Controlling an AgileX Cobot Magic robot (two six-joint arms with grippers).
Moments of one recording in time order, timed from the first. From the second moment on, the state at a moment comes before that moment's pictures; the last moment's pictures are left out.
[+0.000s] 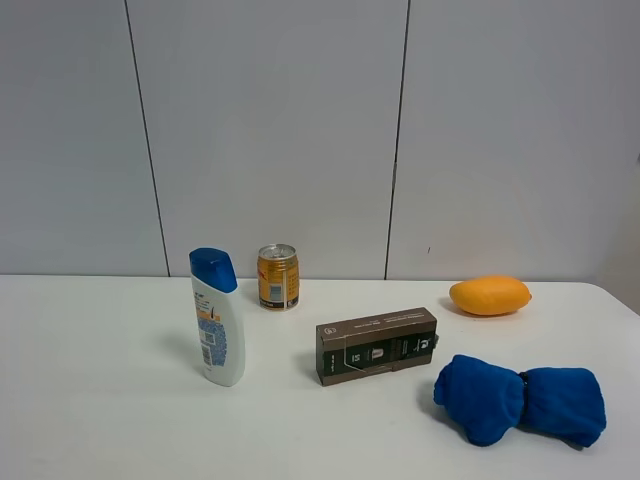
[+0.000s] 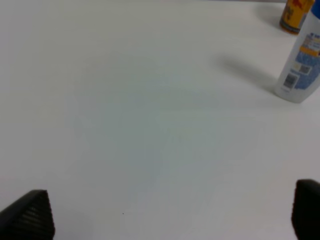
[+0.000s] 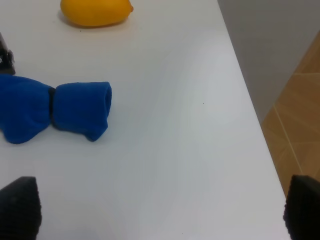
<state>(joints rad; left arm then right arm) 0.08 -0.01 -0.51 -0.08 1.06 0.02 -0.08 0.00 -0.49 -0.04 1.06 0.01</state>
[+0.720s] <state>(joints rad) 0.08 -0.01 -0.51 -0.08 1.06 0.02 -0.08 0.00 -0.49 -0.04 1.06 0.01</state>
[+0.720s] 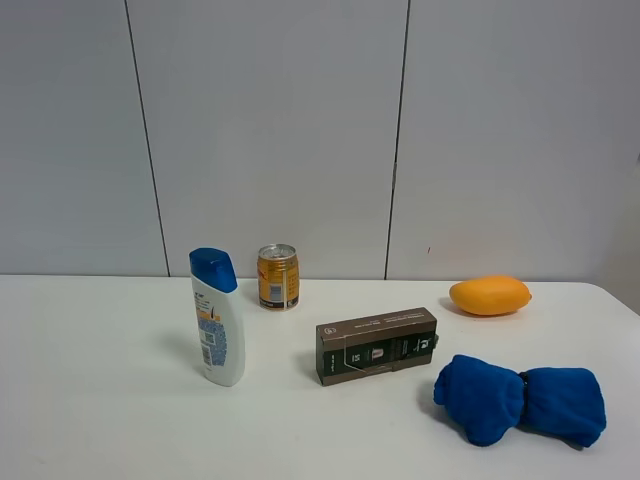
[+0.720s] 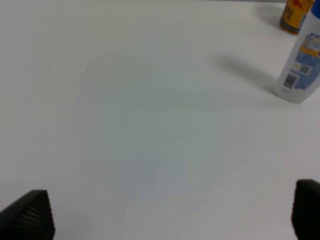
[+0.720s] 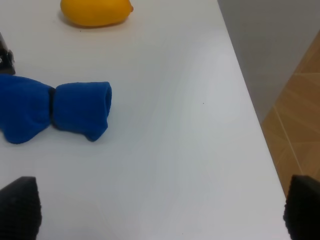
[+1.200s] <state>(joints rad) 0.08 -0.01 -0.51 -0.08 1.06 0.02 -0.08 0.00 -0.49 -0.04 1.06 0.01</state>
